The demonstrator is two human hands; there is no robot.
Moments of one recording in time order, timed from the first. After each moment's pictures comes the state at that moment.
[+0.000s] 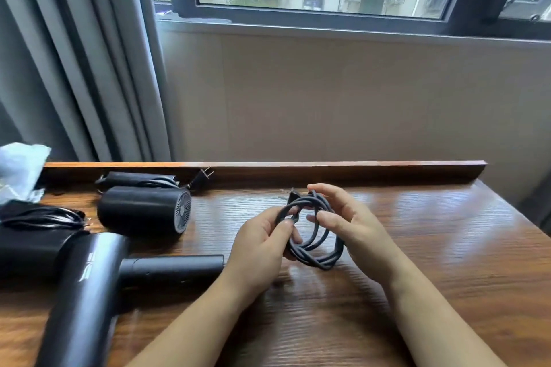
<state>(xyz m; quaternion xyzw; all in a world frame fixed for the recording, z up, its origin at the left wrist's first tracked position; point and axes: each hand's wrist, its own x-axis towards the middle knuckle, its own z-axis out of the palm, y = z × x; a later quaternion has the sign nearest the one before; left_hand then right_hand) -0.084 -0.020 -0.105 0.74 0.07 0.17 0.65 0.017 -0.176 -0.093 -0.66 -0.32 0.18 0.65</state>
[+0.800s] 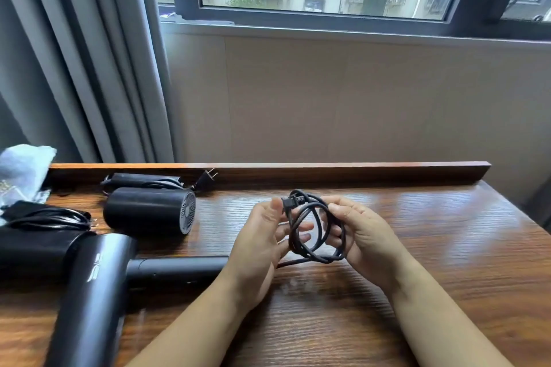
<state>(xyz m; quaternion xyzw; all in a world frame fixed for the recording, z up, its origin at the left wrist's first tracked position) -0.085 -0.022 -0.097 0.49 0.09 0.13 0.86 0.016 -0.166 -0.094 -0.53 -0.17 0.29 0.78</state>
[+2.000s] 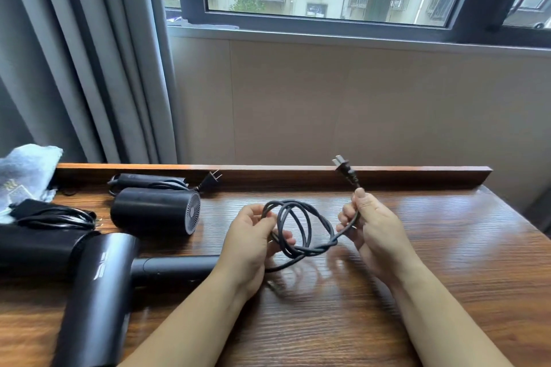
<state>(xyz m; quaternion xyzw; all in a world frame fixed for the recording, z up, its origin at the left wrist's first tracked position) -0.077 -0.009 -0.096 0.48 0.22 0.17 0.83 0.019 -0.170 -0.084 -0.58 -0.08 0.17 0.79</state>
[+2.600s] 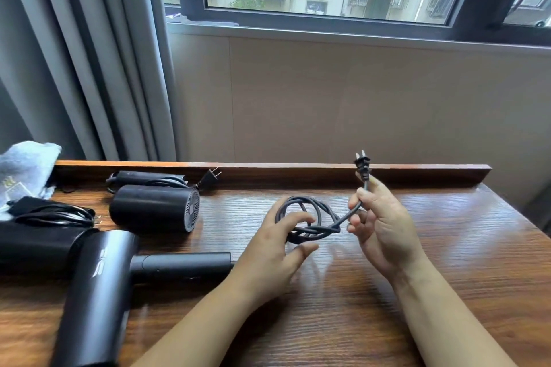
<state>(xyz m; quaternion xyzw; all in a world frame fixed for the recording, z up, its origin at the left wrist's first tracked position) -0.087 -0.010 -0.117 0.88 -0.01 0.16 0.45 0.016 -0.181 -0.075 -0.52 -0.12 0.17 0.83</state>
